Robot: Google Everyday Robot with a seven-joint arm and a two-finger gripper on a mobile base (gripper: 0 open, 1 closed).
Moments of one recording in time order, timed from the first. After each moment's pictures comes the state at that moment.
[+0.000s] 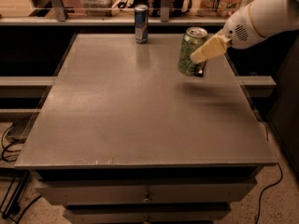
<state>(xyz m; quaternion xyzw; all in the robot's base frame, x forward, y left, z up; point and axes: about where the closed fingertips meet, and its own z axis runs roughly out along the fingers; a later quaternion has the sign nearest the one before) 0.626 -0.153 0.952 -0.39 0.84 0.12 0.36</state>
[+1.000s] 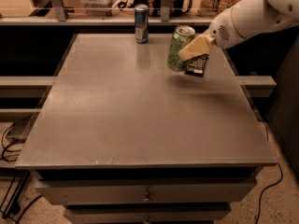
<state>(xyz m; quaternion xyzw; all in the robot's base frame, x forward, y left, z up) 0.658 -0.131 0.941 -0.38 0.83 0.13 0.38</state>
